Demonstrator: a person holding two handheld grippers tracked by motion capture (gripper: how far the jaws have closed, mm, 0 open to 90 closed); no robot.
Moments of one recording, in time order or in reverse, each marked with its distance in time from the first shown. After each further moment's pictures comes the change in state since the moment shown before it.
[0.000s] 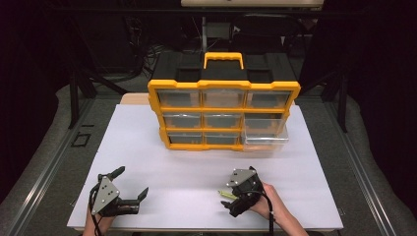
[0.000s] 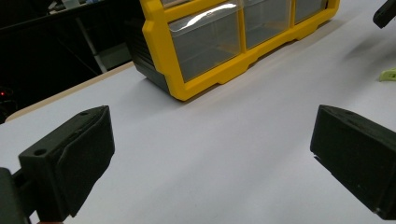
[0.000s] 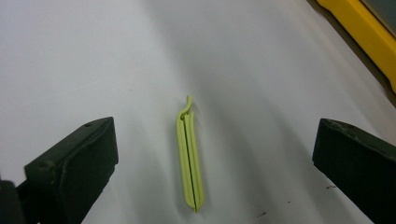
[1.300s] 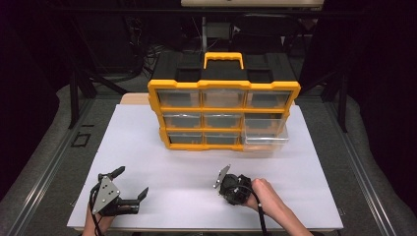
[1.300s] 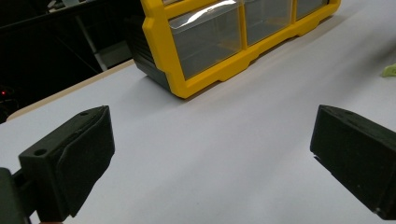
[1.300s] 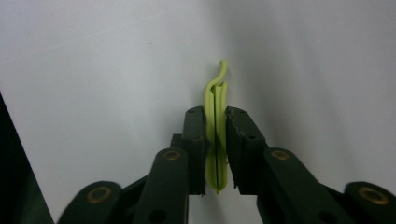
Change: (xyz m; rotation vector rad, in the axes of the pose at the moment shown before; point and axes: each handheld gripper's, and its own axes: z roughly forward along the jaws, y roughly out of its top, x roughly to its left) left arm 0.001 0.000 0.001 0.015 0.002 0.006; right arm 0.004 0.029 0.018 0.352 0.090 -0.089
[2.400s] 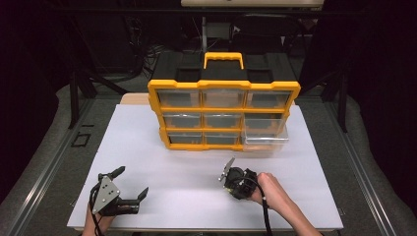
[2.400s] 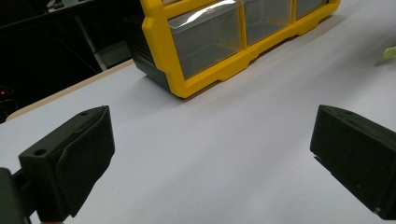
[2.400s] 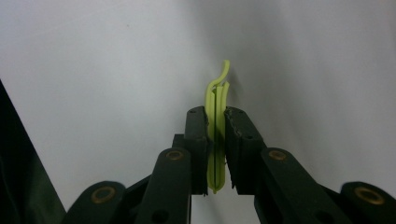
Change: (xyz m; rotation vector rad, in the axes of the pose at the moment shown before) left arm 0.000 0.000 0.000 0.001 -0.004 0.003; right arm -0.017 -0.003 -0.015 0.046 0.033 0.061
